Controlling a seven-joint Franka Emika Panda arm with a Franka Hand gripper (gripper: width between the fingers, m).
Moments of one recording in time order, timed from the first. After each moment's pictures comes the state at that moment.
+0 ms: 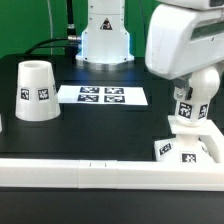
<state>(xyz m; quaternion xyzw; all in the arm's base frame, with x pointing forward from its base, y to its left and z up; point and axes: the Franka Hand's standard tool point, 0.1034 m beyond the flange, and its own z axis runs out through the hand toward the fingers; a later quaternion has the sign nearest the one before) 0.618 0.095 0.109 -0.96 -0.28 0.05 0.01</state>
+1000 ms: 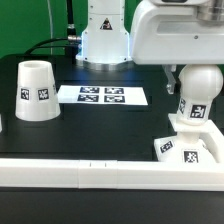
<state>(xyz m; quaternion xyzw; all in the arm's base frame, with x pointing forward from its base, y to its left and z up) 0.616 0.091 0.107 -0.99 0.08 0.06 0.03</state>
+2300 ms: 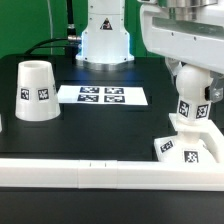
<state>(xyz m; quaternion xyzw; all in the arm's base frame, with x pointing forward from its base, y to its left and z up) 0.616 0.091 0.108 -0.81 0.58 0.05 0.07</state>
